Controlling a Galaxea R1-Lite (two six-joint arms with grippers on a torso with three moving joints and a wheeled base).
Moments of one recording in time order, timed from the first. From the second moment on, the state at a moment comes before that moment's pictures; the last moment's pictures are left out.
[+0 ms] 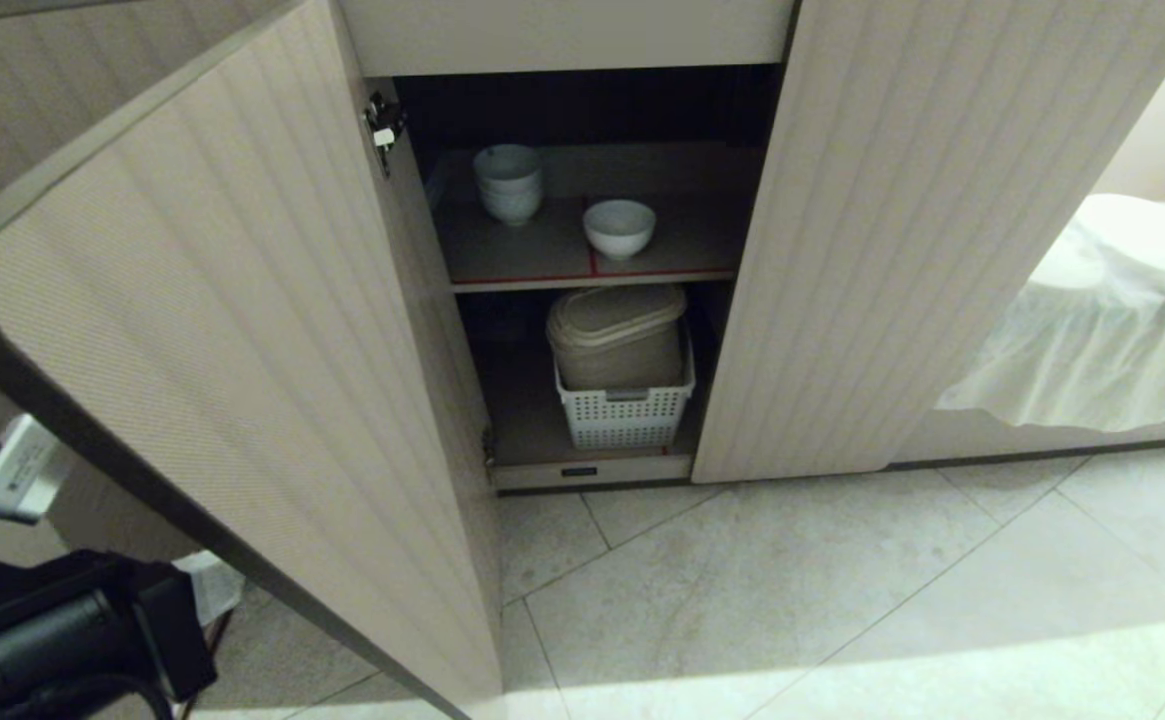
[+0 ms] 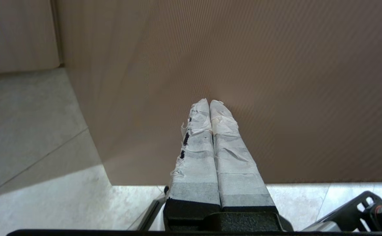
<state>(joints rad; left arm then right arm) -0.41 1.03 -0.32 -0.45 -0.14 -0.39 0.01 0.00 0.00 -0.01 -0.05 0.19</state>
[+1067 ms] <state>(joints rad) -0.50 1.30 -0.38 -0.77 -0.14 -0.41 0.01 0.00 0.00 -0.01 -0.05 0.19</state>
